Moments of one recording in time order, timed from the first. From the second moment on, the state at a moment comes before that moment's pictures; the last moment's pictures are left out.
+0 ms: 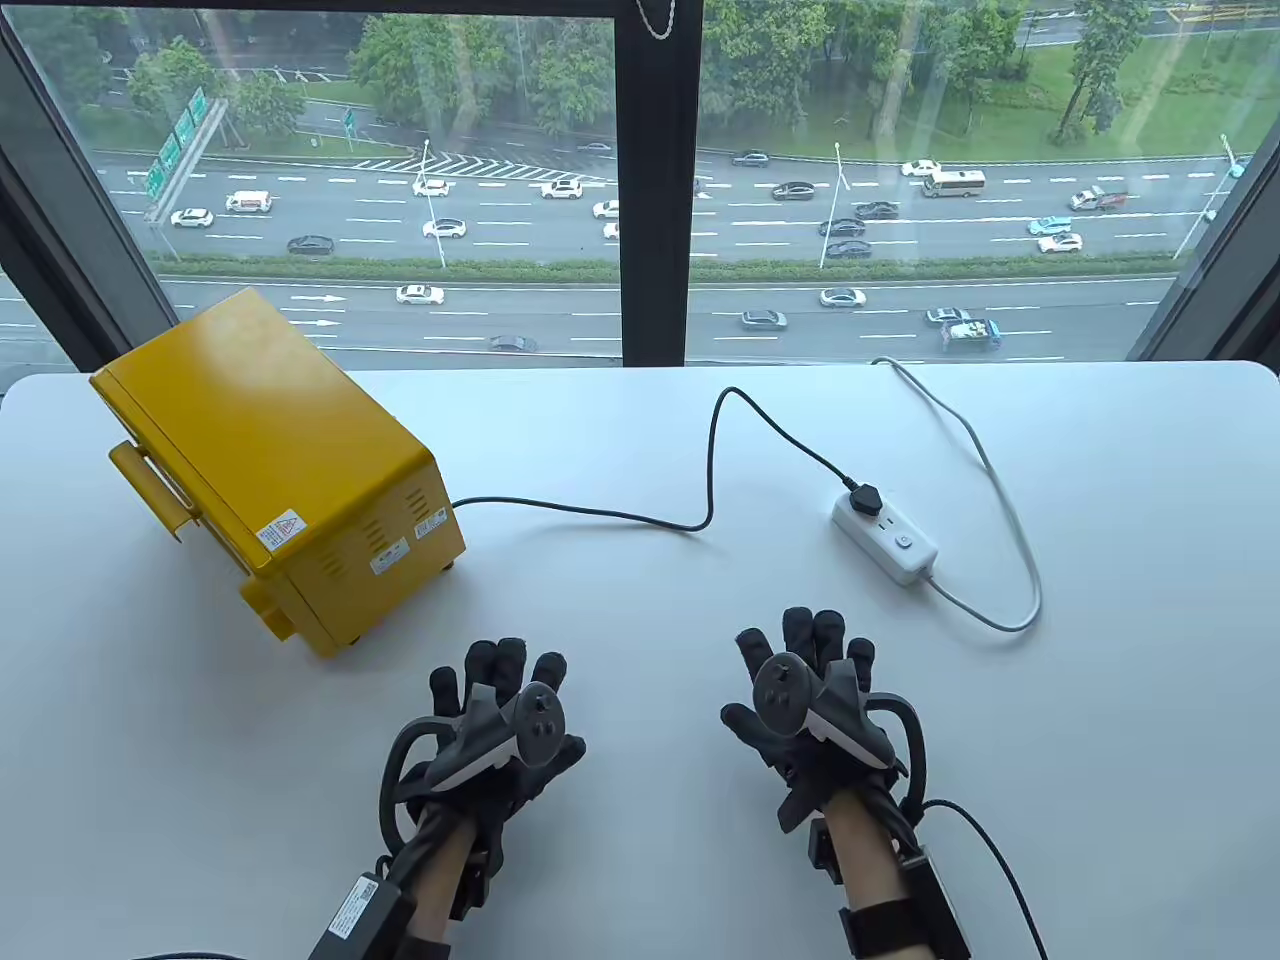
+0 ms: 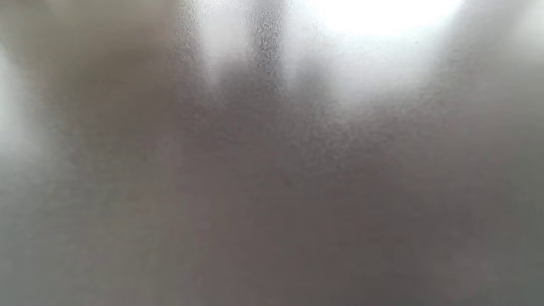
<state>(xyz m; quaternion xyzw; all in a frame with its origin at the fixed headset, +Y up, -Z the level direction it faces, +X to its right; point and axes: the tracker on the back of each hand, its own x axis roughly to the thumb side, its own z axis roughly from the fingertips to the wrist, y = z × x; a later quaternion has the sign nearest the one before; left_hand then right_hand) -0.167 -0.774 -0.291 -0.24 -0.08 -0.03 0.97 0.132 -0.769 -0.310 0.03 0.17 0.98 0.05</state>
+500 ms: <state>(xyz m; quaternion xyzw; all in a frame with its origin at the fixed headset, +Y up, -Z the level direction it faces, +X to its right) -0.165 -0.773 -0.292 -0.23 -0.08 -0.04 0.97 0.151 -0.752 -0.343 -0.02 0.14 0.99 0.06</state>
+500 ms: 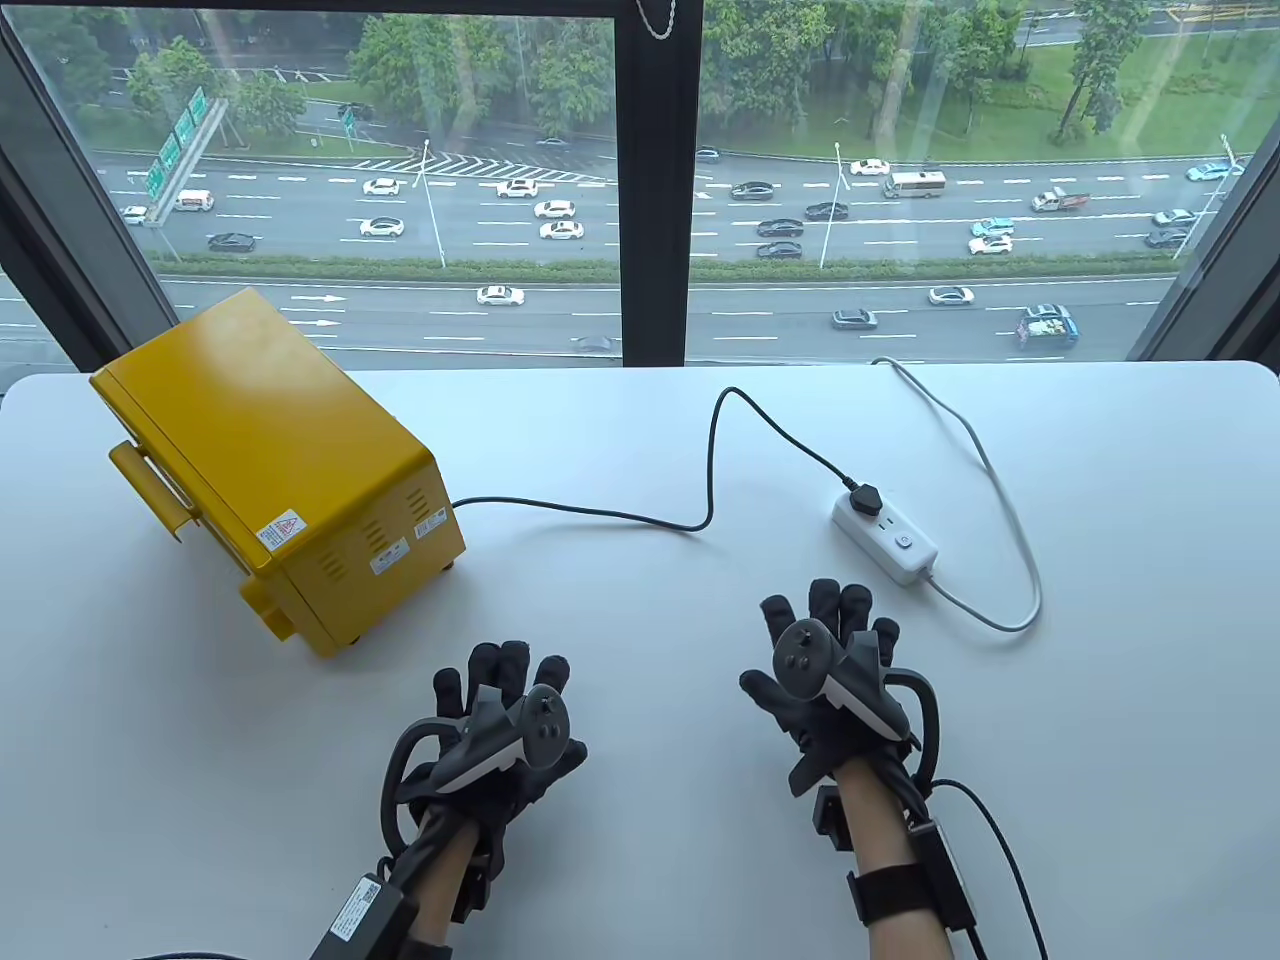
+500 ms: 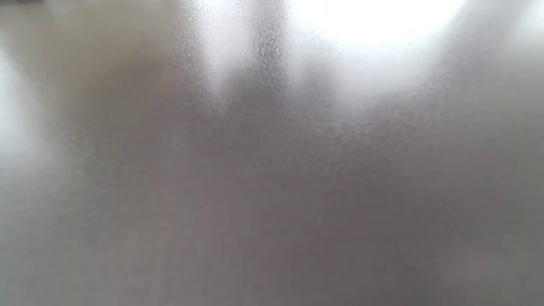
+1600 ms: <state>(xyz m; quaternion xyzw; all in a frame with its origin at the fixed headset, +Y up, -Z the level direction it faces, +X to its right) -0.172 -0.775 -0.304 -0.25 -0.05 -0.03 0.97 0.246 -0.769 -0.487 -0.20 0.11 0.97 0.09</state>
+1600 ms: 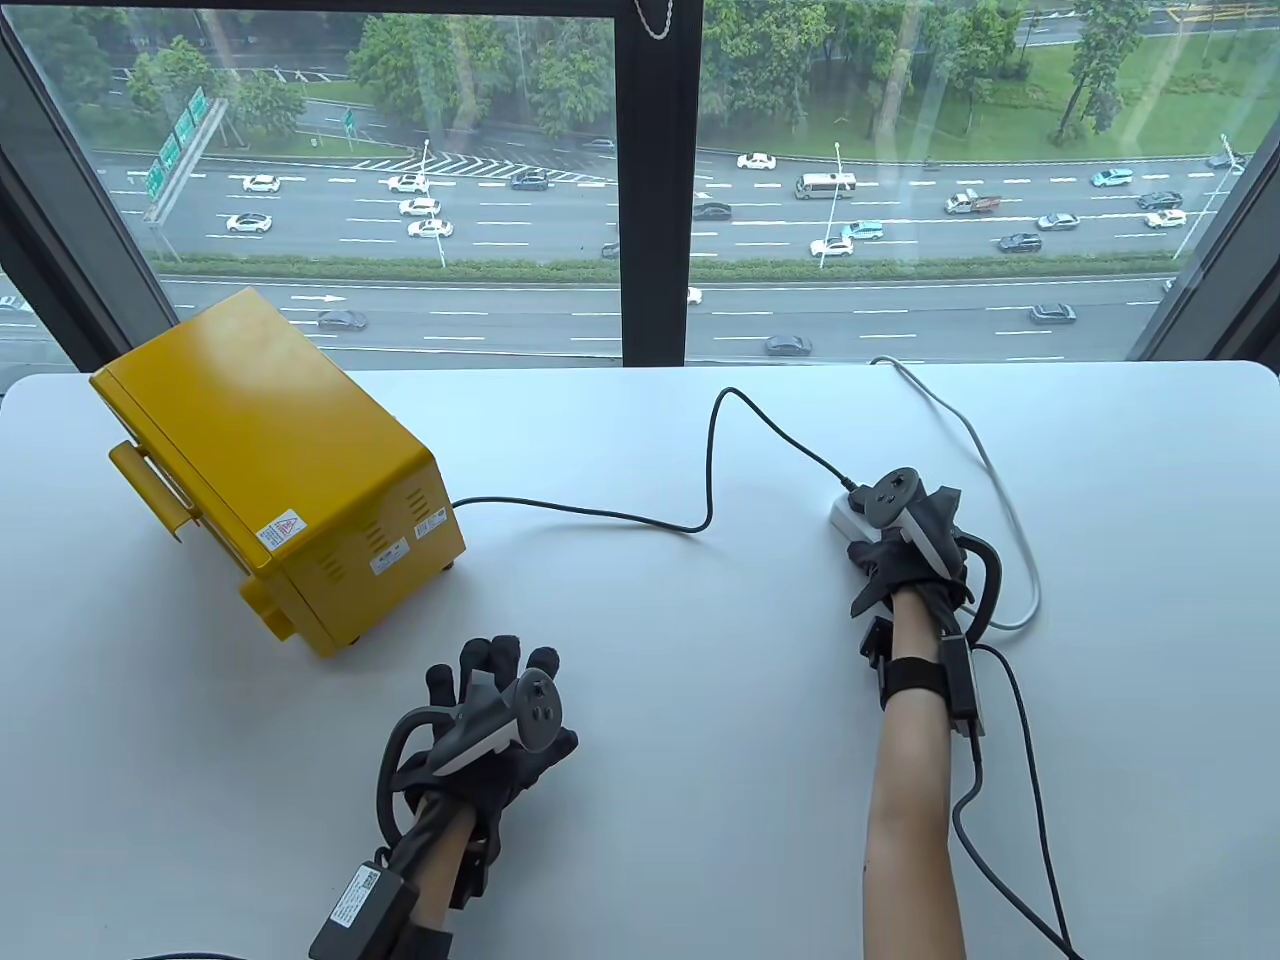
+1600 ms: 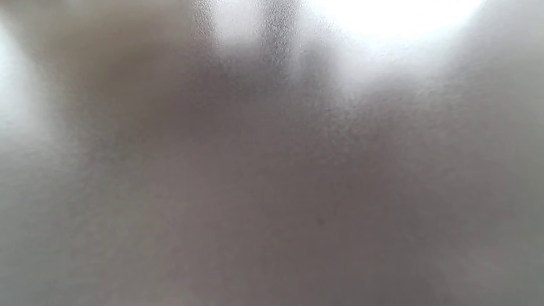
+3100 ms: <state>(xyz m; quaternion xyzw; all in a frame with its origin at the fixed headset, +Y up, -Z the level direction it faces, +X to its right) -0.078 -0.745 -0.332 -0.15 -0.16 -0.03 0.97 0.120 -0.774 -0.356 0.17 0.21 0.95 0.16</state>
